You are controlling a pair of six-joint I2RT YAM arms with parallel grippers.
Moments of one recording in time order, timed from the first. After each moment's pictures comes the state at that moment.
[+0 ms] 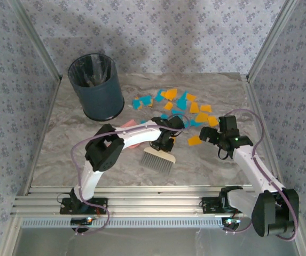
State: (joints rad) left arm -0.97 2.11 1.60 -0.85 -0.12 -0.51; right arm 0.13 1.06 0.68 -0.55 0.03 0.41
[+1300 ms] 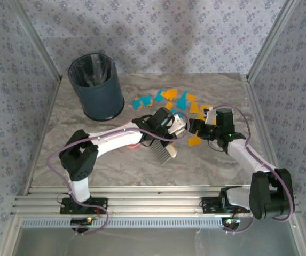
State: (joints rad) left arm -0.93 1.82 1.35 -0.40 0.09 0.12; right arm 0.15 1.23 0.66 -0.09 -0.67 0.59
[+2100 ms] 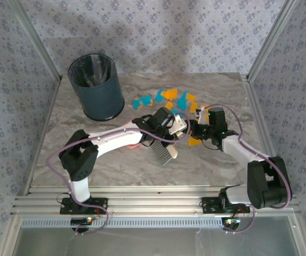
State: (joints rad) left arm -0.94 1.82 1.35 -0.38 0.14 0.14; right arm 0.22 1.34 0.68 -0.01 -0.70 0.62
